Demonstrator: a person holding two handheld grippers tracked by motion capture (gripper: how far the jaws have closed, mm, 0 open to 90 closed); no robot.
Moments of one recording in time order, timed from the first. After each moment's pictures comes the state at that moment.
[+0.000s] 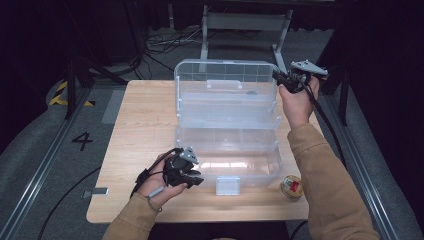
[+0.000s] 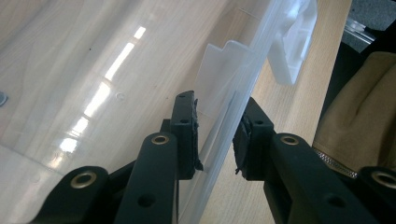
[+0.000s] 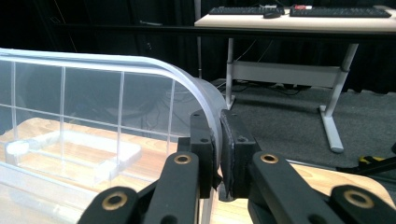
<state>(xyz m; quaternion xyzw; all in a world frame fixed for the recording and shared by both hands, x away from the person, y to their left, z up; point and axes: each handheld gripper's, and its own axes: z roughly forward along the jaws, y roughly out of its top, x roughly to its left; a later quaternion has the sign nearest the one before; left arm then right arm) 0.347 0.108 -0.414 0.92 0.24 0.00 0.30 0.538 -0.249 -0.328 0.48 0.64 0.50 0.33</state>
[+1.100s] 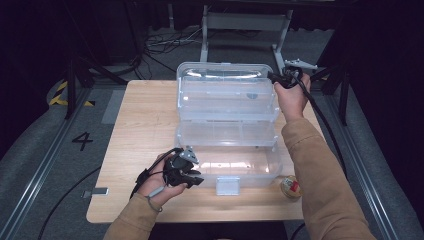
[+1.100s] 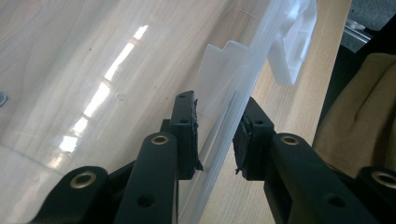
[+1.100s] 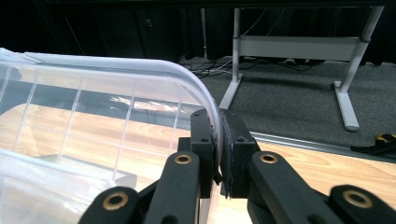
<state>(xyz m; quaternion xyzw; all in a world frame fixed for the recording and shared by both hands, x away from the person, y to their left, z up) 0.347 0.108 -0.414 0.92 0.24 0.00 0.30 0.582 -0.251 -0.355 0.50 0.66 0.48 0.29</state>
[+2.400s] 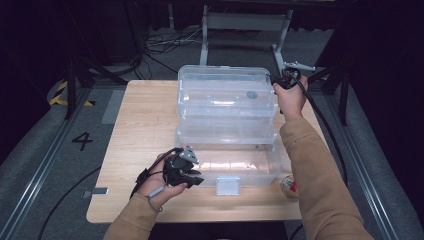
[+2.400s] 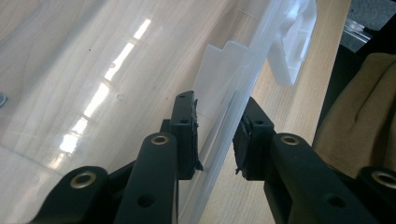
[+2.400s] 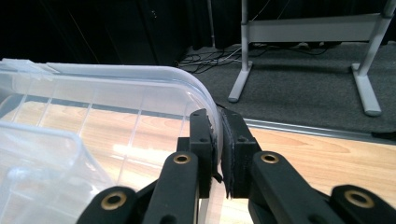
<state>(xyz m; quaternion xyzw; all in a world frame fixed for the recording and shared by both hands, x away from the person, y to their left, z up) 0.348 0.108 -0.414 0.92 0.24 0.00 0.30 0.599 -0.258 -0.375 0.52 0.66 0.49 0.25</state>
